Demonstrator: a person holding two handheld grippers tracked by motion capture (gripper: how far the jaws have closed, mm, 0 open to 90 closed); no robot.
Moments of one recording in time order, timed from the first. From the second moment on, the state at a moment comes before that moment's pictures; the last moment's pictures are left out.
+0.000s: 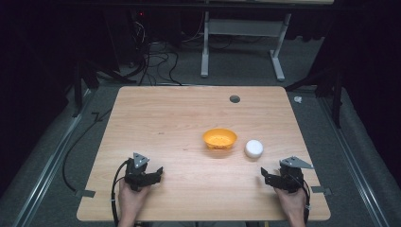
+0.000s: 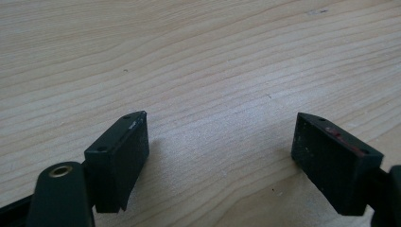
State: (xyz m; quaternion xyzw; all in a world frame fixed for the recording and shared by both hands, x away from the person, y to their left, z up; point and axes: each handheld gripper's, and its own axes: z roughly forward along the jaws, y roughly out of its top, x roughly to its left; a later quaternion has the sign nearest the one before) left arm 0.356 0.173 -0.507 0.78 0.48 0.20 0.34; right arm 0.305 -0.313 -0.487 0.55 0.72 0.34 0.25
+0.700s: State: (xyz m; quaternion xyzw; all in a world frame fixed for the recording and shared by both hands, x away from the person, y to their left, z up) left arm 0.356 0.173 -0.507 0.78 0.48 0.20 0.34; right arm 0.320 -0.282 -0.481 0.53 0.73 0.34 0.25
